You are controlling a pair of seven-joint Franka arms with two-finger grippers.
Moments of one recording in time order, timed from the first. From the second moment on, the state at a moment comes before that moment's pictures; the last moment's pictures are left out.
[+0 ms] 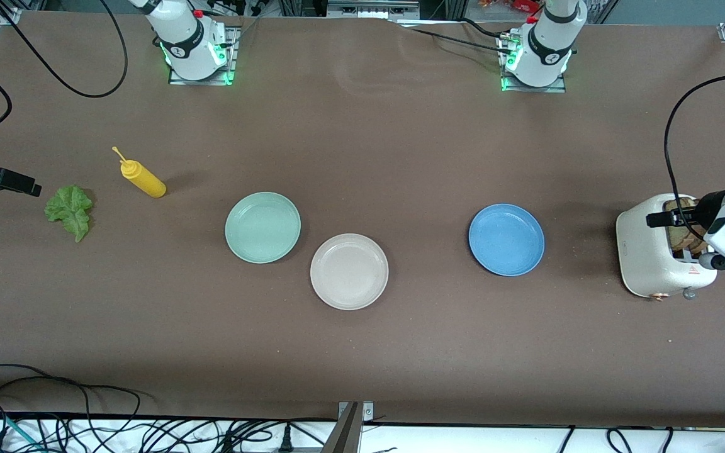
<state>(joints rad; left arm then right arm) 0.12 0.38 0.05 -1.52 0.08 1.63 0.05 -0.06 0.20 -0.13 -1.57 -0.01 1.65 -0.06</state>
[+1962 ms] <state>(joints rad) 0.24 0.31 0.05 -1.80 0.07 1.99 0.20 -0.06 0.20 -0.13 -1.57 -0.01 1.65 -0.06</state>
